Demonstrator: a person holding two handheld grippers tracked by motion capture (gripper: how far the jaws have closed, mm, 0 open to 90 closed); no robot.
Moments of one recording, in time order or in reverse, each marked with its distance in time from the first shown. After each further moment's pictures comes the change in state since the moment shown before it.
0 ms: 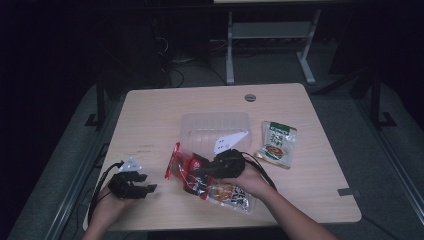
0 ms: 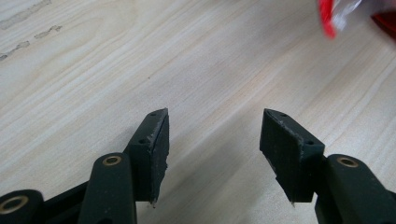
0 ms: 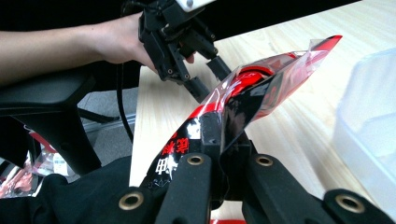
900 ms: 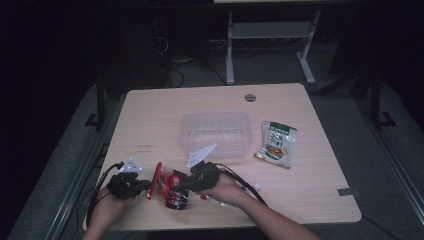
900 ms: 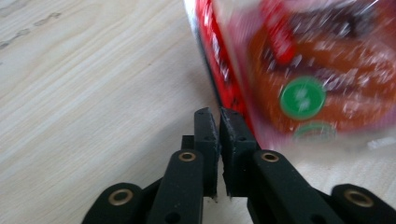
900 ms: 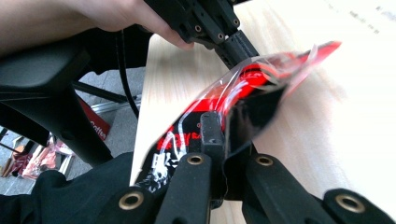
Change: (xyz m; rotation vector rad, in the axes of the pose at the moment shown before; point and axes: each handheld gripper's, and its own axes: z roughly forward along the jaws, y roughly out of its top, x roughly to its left) left arm 0.000 -0.002 -0.004 0.042 0.016 0.005; right arm 0.005 -0.010 0.077 0.110 0.081 0.009
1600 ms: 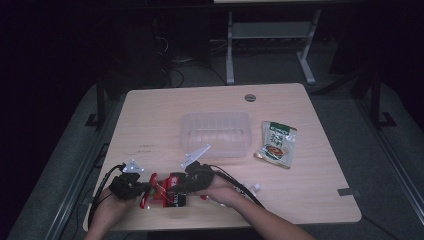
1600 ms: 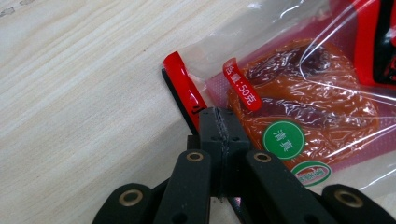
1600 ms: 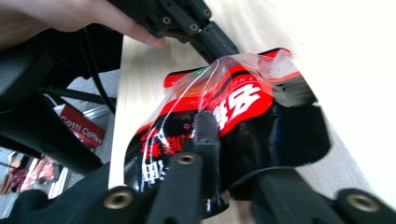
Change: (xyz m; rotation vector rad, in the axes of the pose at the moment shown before) left arm -0.004 0.000 0.007 0.045 0.001 -0.015; right arm -0.010 -0.005 0.025 0.047 -0.039 0.108
